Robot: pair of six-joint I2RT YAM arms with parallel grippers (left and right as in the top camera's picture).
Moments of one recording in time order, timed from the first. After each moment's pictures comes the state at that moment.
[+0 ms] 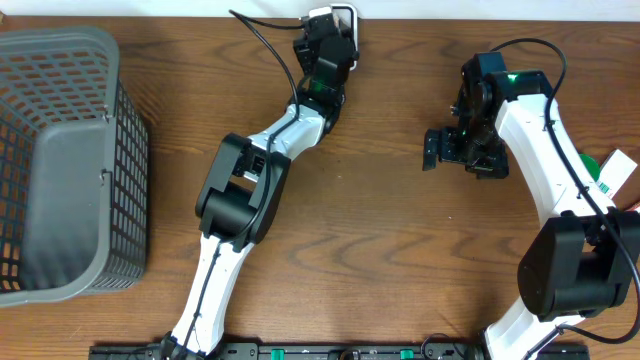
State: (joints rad) left arm -0.47 2.44 1.76 0.45 -0.50 -0.32; right arm 0.11 1.85 1.56 -1.30 -0.09 0.26
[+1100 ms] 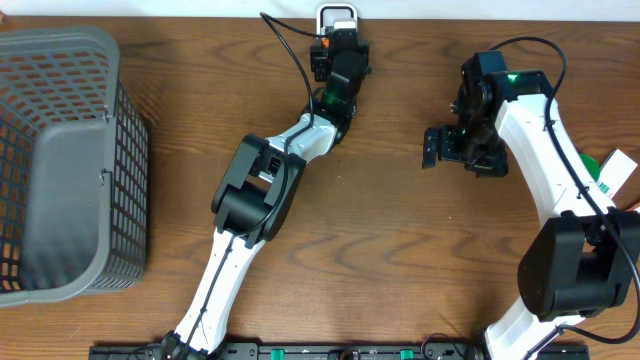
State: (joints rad) left arm -0.51 2.54 1.80 0.55 -0.50 -0.14; right arm 0.11 1.85 1.56 -1.28 -0.09 0.26
